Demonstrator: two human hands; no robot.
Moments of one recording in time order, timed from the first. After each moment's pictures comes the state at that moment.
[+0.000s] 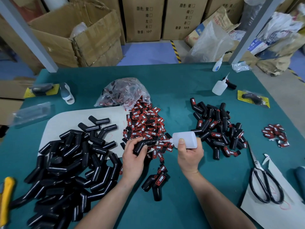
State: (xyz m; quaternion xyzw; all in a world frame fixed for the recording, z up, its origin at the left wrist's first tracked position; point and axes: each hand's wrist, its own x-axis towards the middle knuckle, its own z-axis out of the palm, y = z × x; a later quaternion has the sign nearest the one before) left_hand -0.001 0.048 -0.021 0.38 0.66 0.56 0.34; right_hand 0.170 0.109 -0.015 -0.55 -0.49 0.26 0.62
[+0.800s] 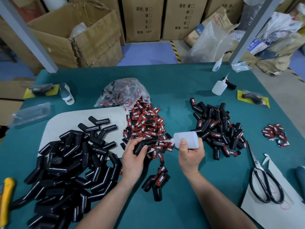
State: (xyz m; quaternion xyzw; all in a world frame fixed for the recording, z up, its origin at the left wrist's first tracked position) left_hand -0.001 0.050 -0.025 0.37 0.66 0.56 0.35; right_hand 0.170 0.110 -0.012 -0.54 -0.47 0.26 0.65
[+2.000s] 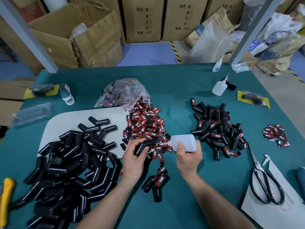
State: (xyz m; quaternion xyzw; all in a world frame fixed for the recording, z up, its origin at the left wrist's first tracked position) left_hand 0.000 0.048 -0.017 0.40 0.65 0.56 0.33; right_hand 0.168 0.102 -0.018 -0.53 -0.50 0.27 0.64
